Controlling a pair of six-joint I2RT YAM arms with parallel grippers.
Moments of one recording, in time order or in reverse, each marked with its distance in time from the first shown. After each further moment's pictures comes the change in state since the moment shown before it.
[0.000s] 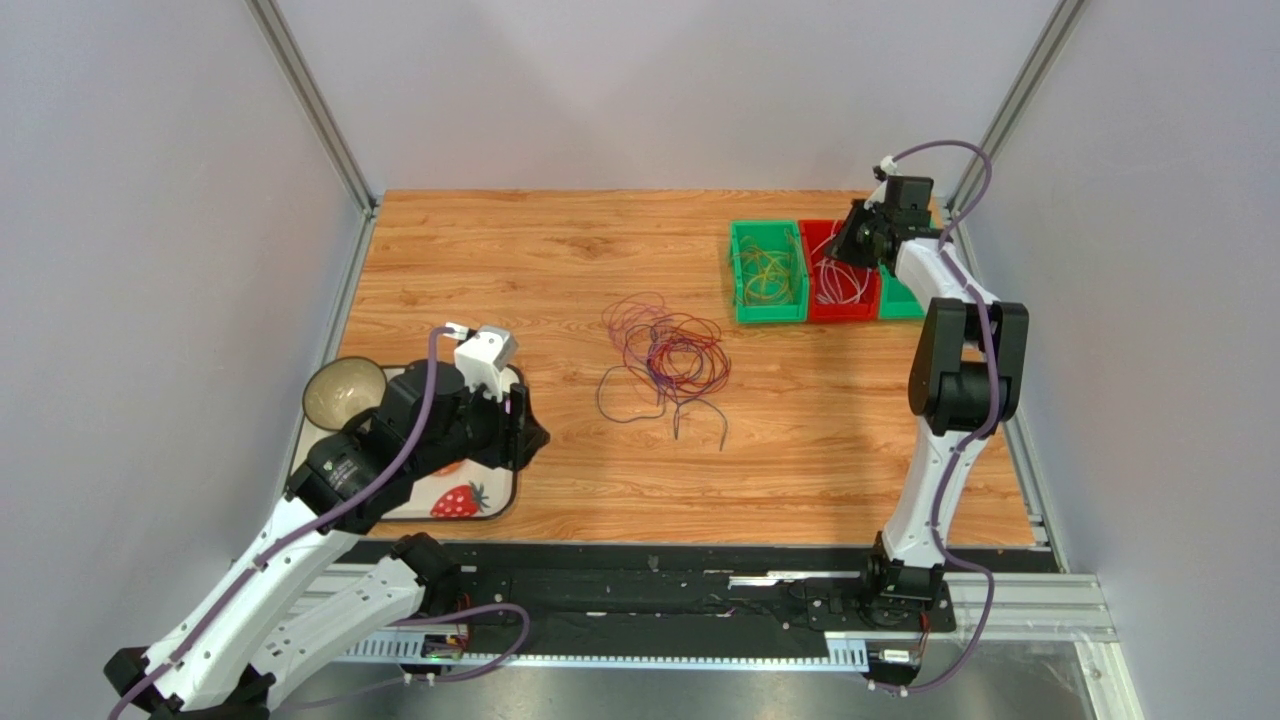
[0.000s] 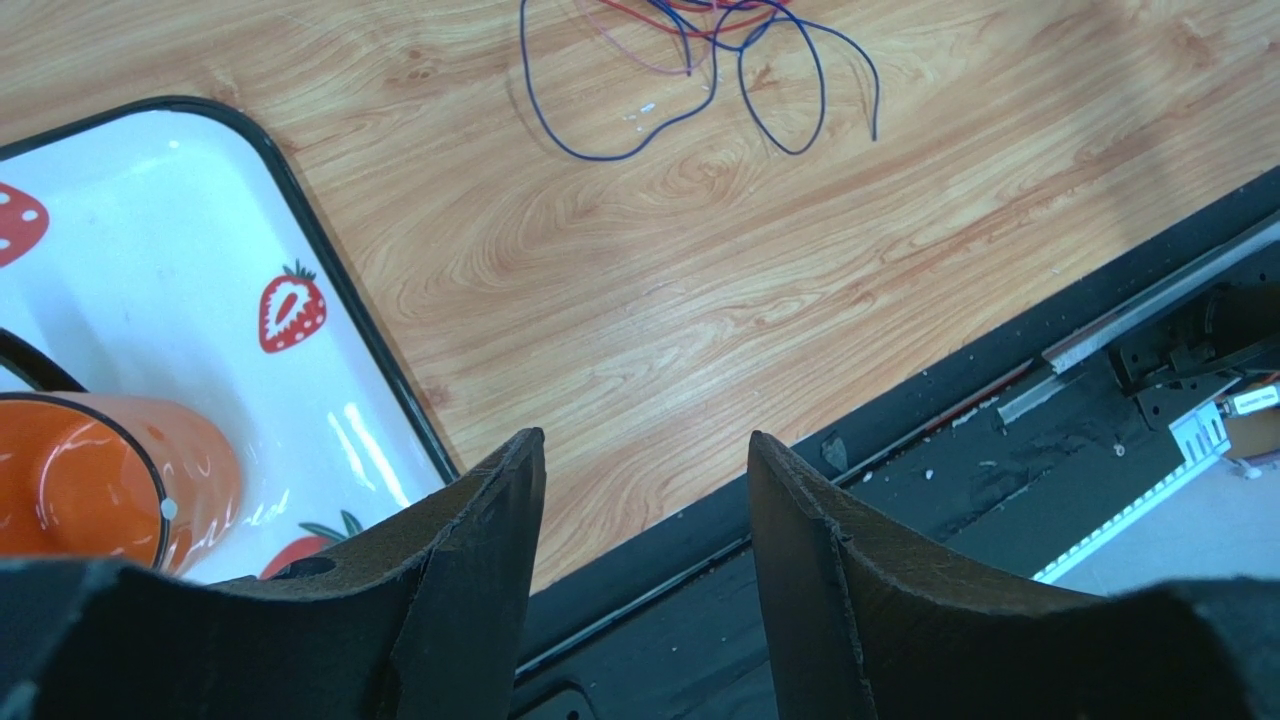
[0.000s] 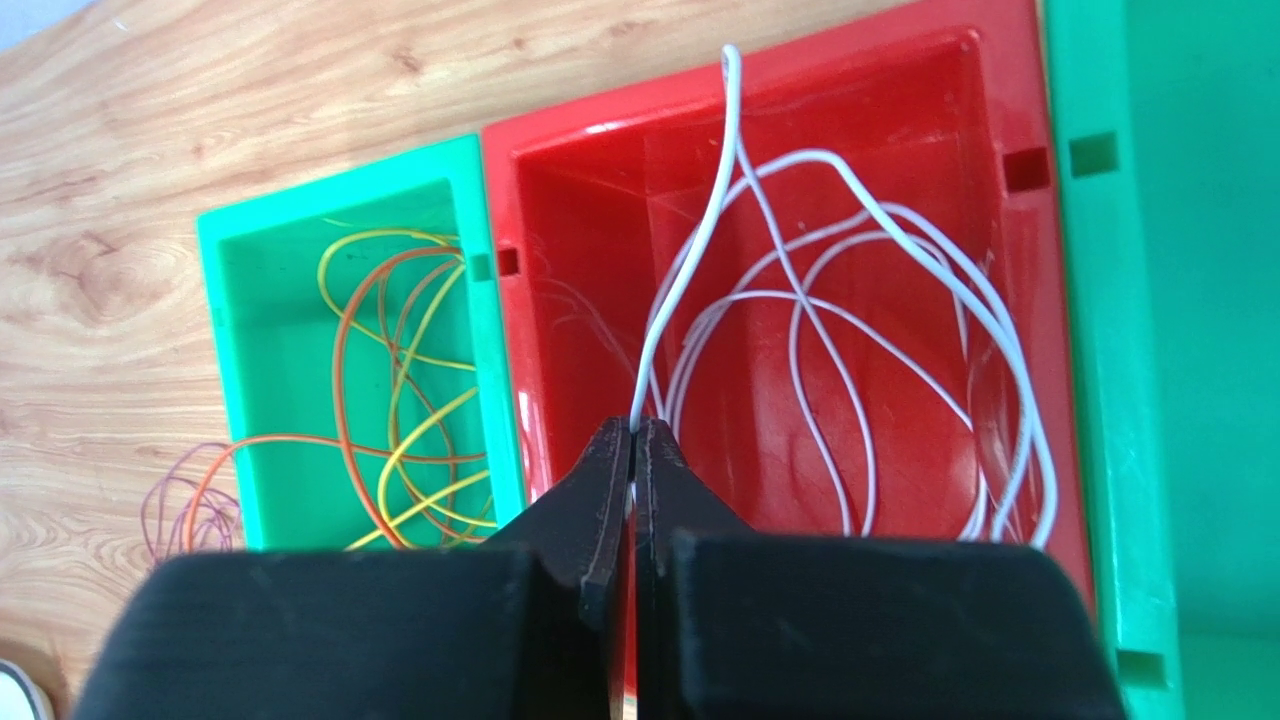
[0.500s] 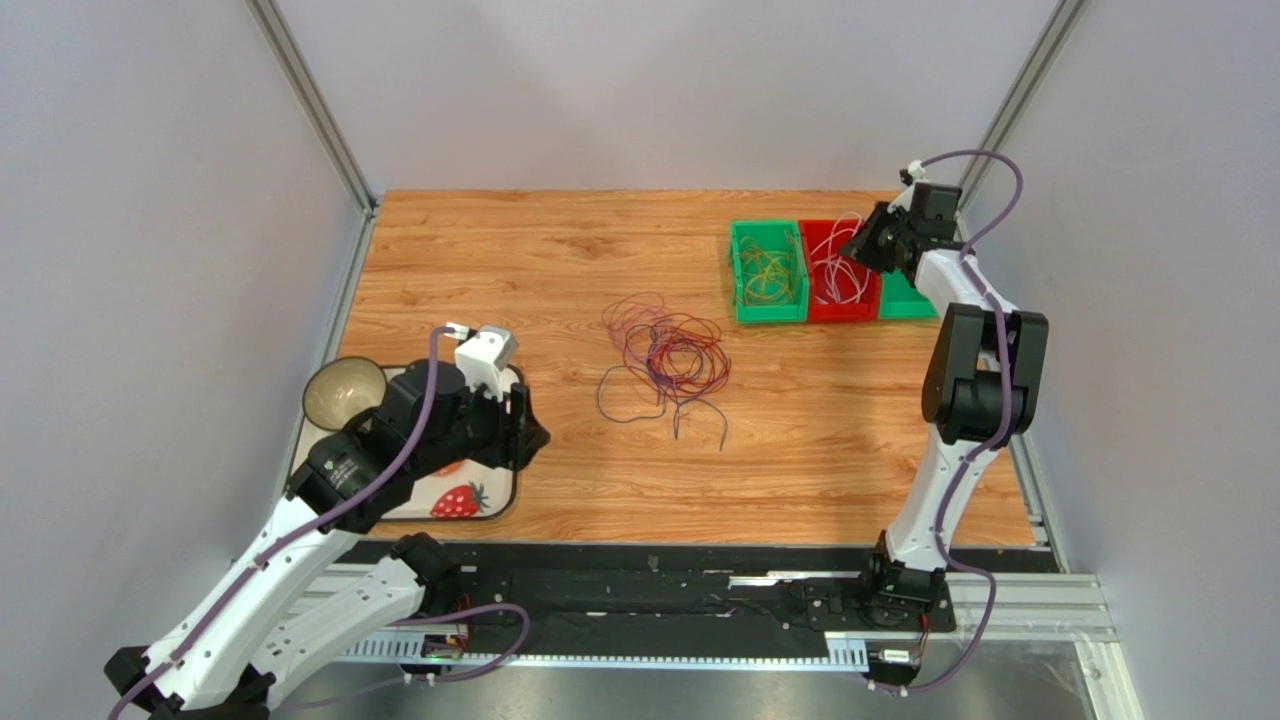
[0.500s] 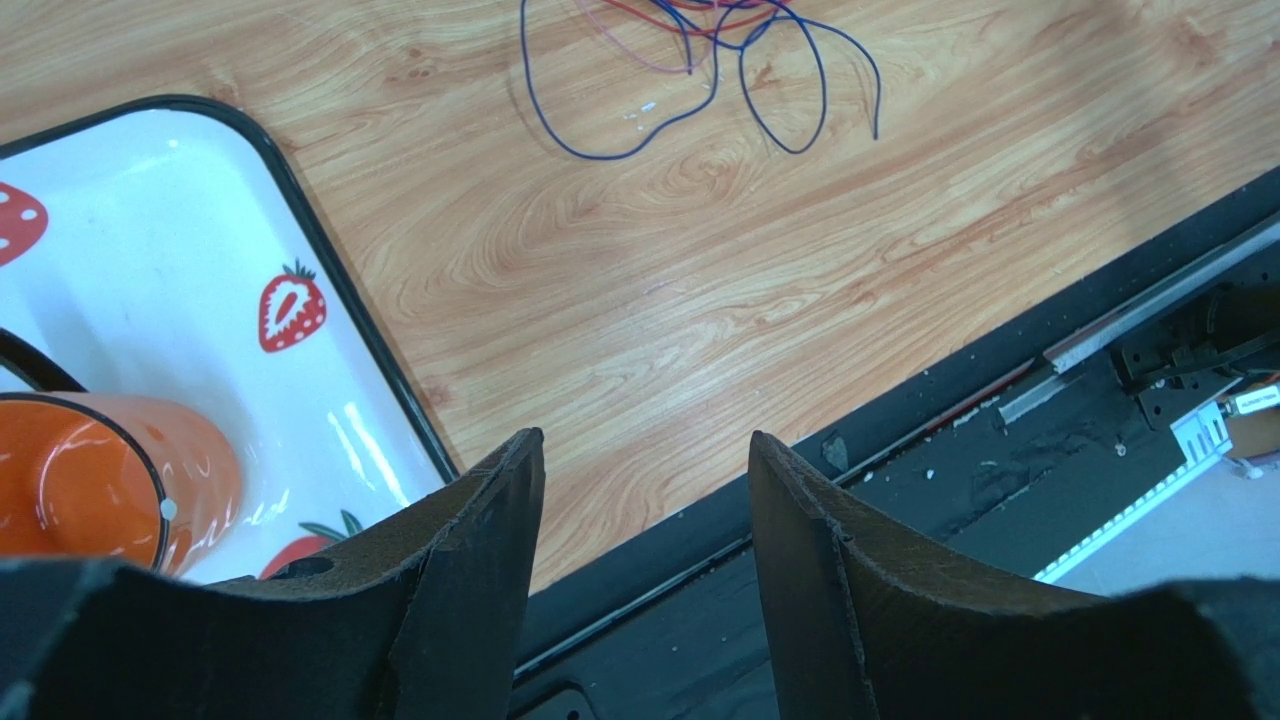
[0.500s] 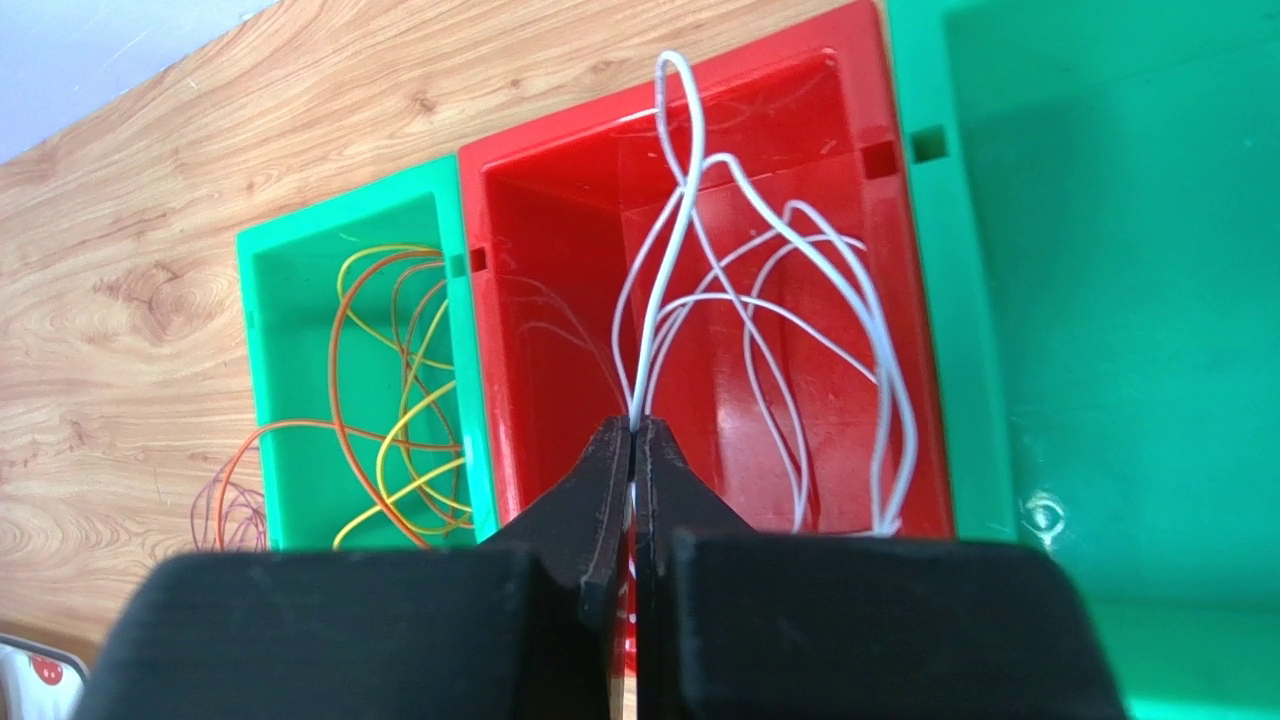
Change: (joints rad) left arm 0.000 0.005 0.000 0.000 0.000 0.000; right arm -0.065 -0.061 -0.103 0.101 -0.076 0.035
